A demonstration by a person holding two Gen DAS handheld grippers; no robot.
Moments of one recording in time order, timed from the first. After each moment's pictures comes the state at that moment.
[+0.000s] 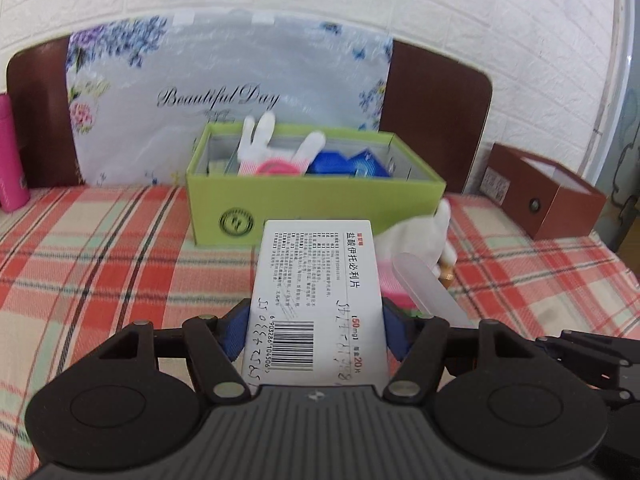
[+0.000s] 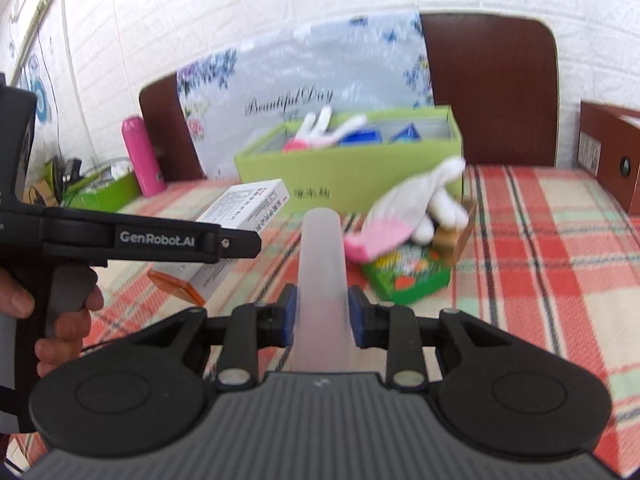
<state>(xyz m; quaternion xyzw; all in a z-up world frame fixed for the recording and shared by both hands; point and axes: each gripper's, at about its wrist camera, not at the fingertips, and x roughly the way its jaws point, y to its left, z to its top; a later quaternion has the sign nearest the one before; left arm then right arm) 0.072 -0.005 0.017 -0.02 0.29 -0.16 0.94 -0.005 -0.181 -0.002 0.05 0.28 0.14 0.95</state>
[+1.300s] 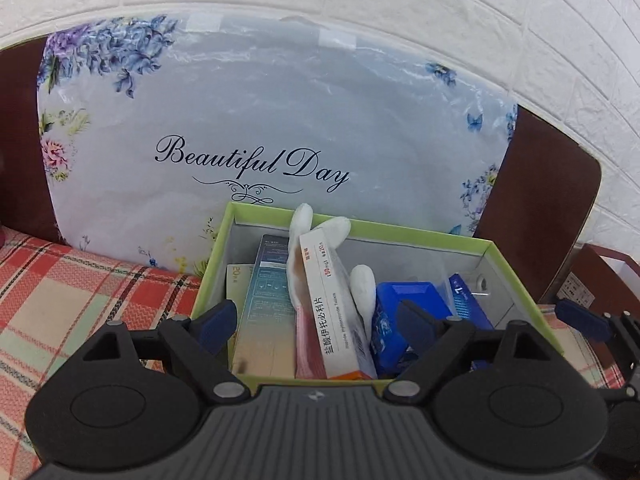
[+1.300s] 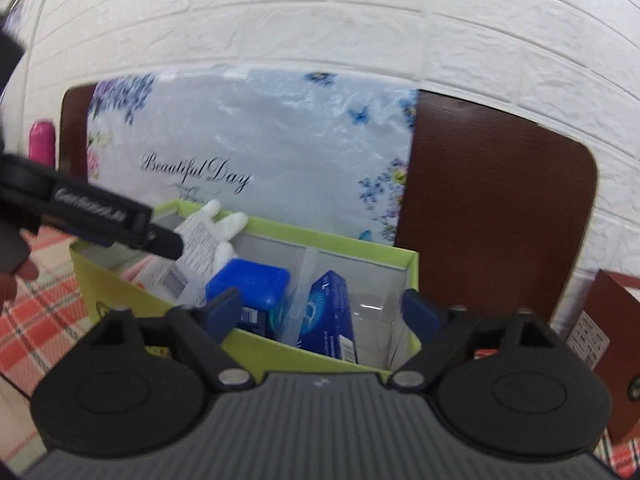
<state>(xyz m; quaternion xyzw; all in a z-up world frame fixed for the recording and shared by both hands) 0.239 0.002 0.029 -0.07 0.27 -0.10 0.95 0.180 -0.192 0.000 -0.07 0.17 0.08 0.98</state>
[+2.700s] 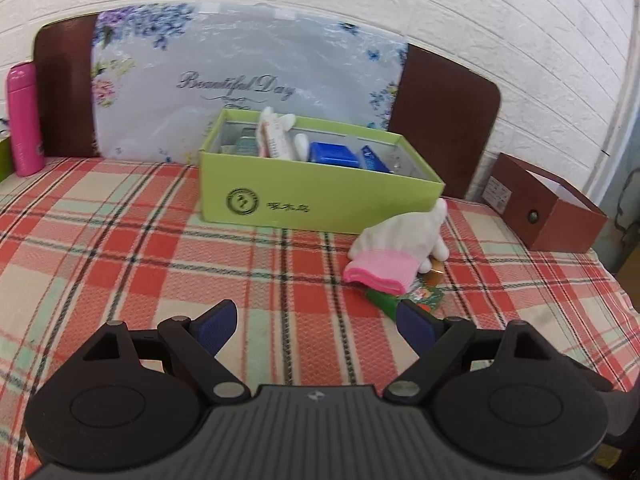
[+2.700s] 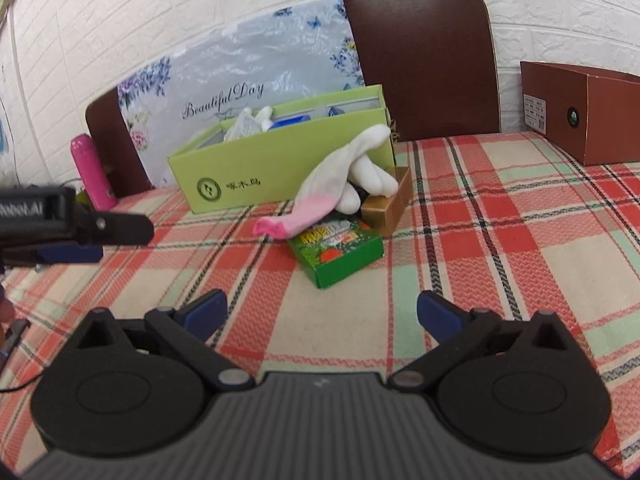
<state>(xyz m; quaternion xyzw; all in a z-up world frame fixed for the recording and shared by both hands) 0.050 -0.012 0.012 -0.06 0.31 -0.15 0.94 -0.005 -0.210 -0.044 0.09 0.29 0.07 0.95</state>
